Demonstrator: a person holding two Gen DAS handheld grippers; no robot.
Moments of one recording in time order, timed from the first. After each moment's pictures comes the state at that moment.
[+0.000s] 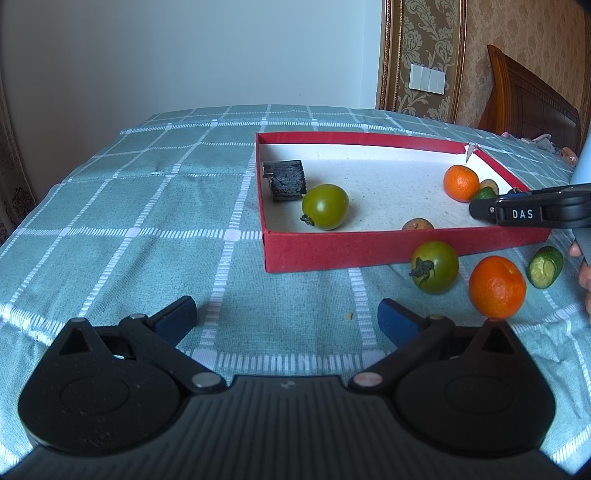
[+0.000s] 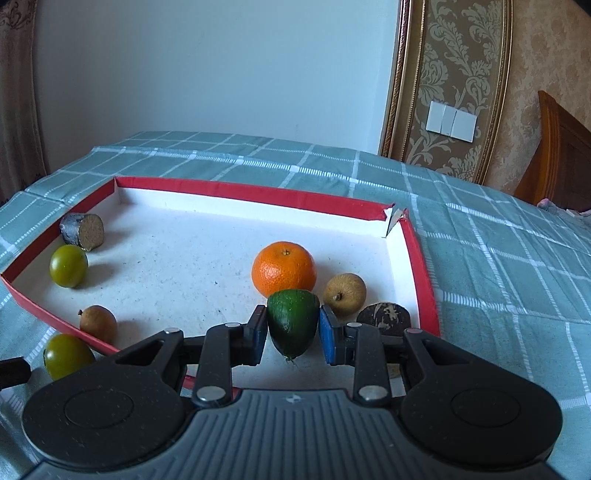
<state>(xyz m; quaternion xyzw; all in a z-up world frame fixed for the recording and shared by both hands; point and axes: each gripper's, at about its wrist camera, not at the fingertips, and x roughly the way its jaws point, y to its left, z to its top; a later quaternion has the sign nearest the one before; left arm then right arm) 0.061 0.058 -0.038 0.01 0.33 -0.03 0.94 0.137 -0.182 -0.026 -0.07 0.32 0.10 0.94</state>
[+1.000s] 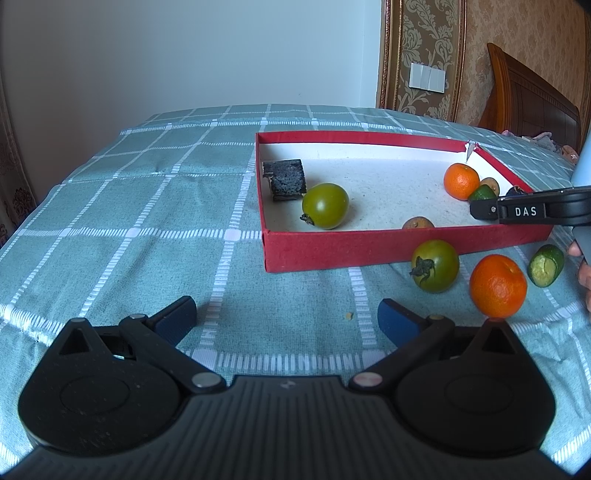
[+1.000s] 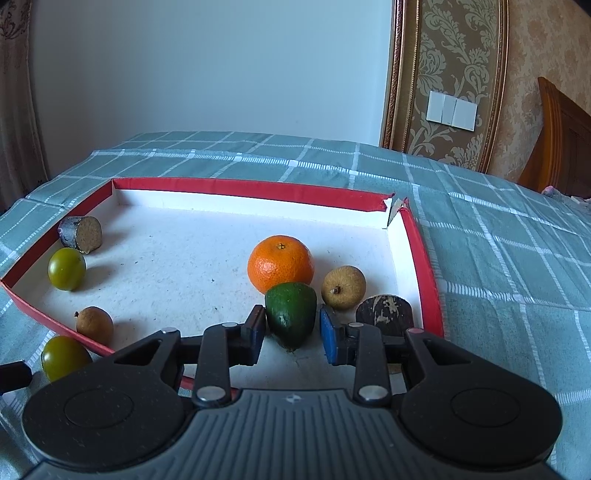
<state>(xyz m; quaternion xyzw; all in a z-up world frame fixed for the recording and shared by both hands) 0.062 0.058 -0.038 0.01 0.33 -0.03 0.94 0.140 -0.189 -0.027 -0.05 0.32 0.10 0.94</state>
